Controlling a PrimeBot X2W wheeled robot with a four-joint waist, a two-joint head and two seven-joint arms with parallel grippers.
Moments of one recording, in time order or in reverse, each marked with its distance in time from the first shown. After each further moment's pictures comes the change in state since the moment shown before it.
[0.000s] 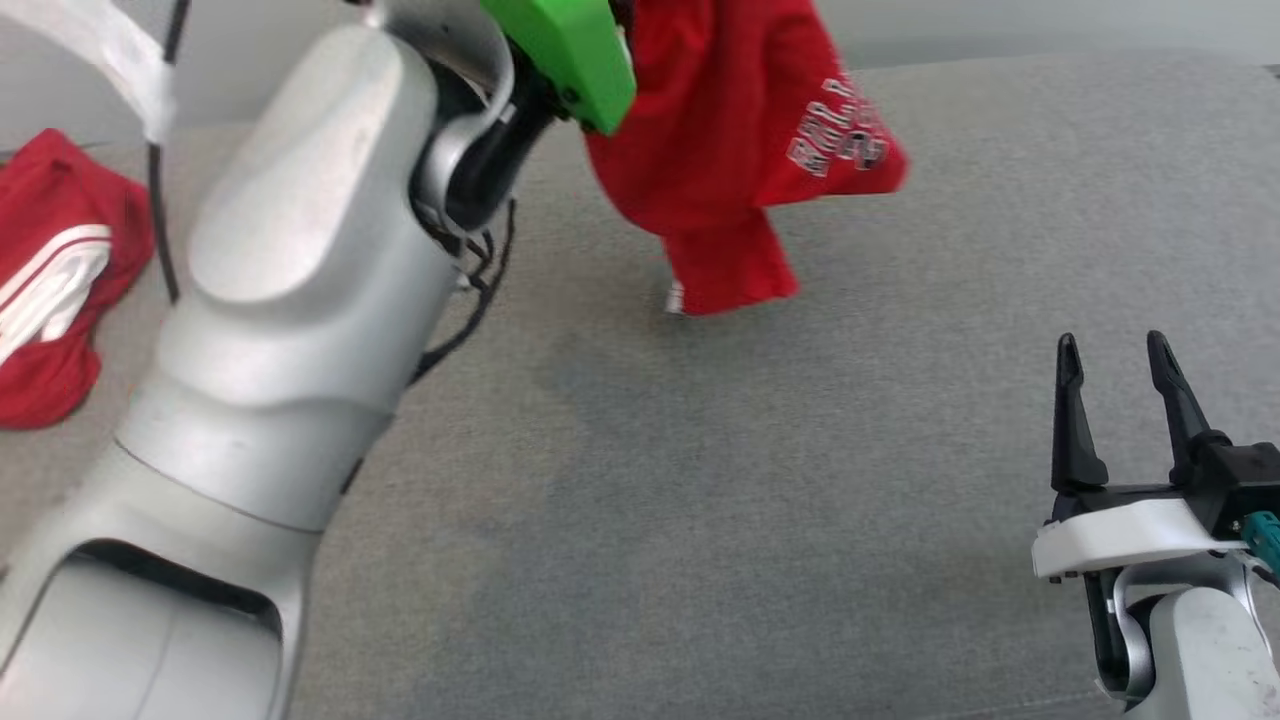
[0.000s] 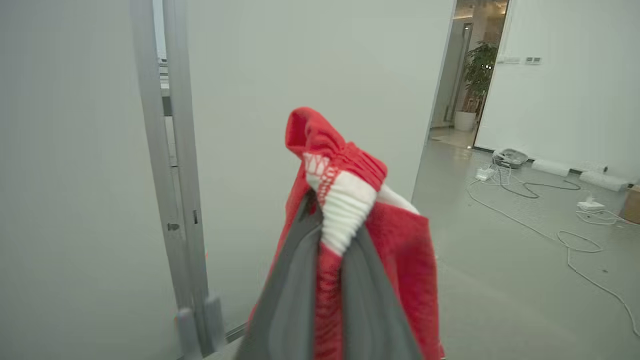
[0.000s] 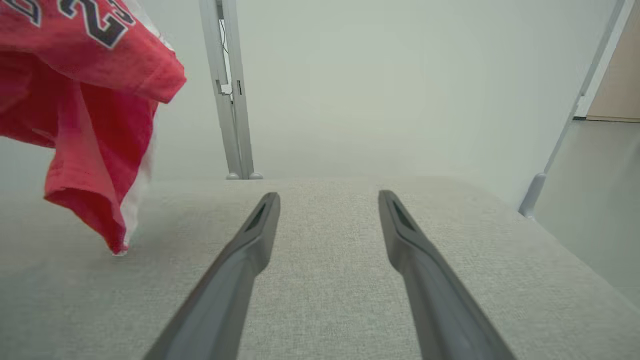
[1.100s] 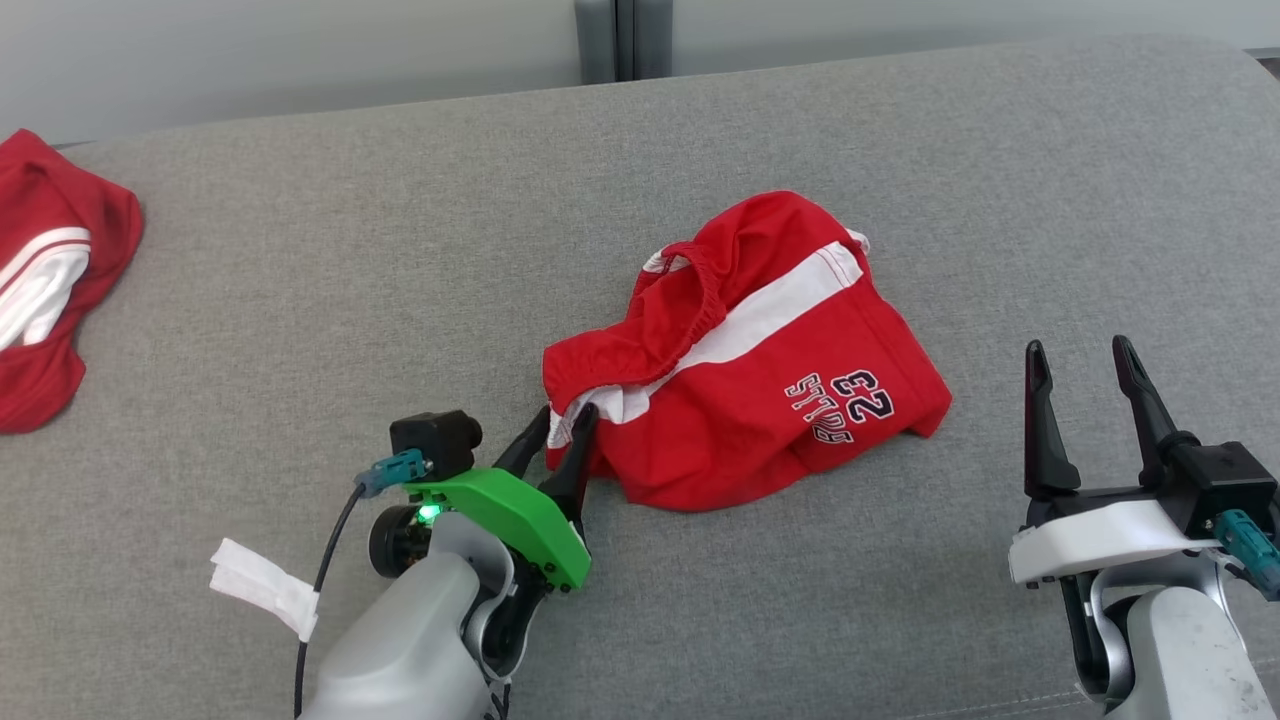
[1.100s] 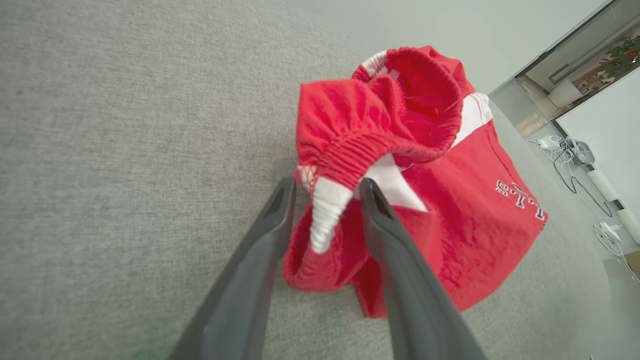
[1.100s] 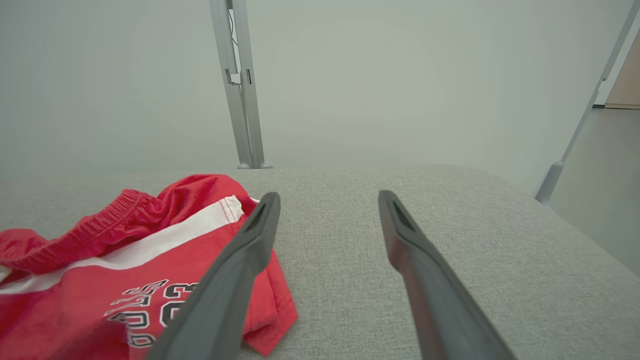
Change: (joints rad) left arm 0.642 -0.047 -0.088 0.301 -0.166 -0.001 -0.289; right arm -0.004 0.001 0.037 0.024 0.021 0.000 0.000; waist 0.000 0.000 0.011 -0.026
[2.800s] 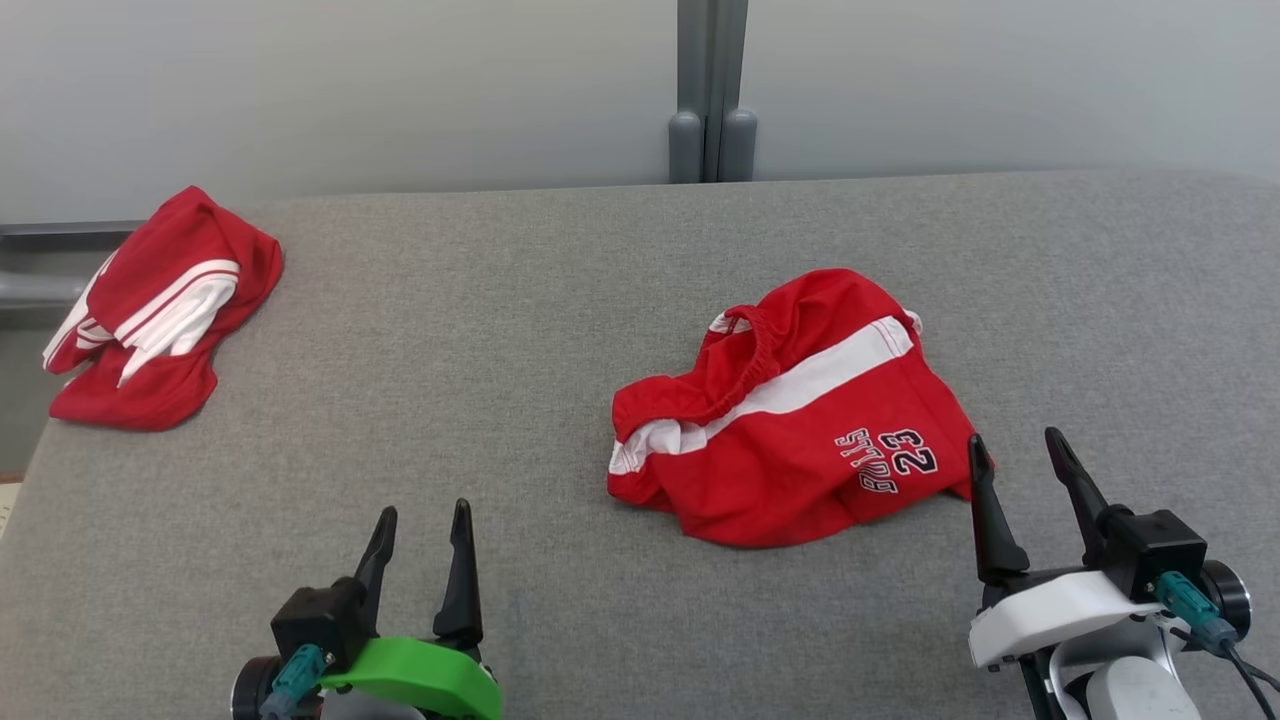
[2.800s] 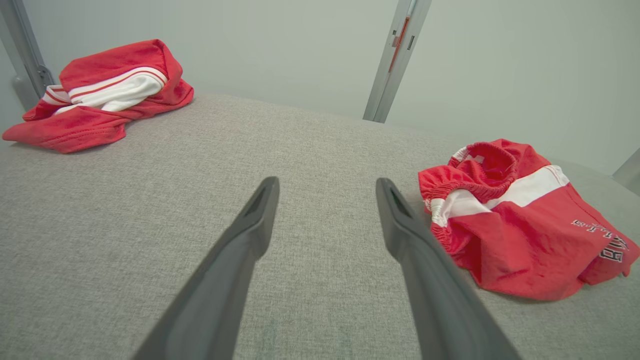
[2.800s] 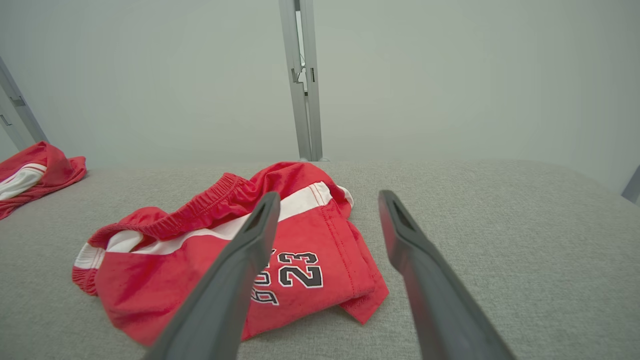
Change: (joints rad) left arm 0.521 -0.011 0.516 -0.529 0.622 0.138 -0.022; right arm 0.091 0.000 0.086 0.069 0.054 0.000 0.000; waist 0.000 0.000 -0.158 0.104
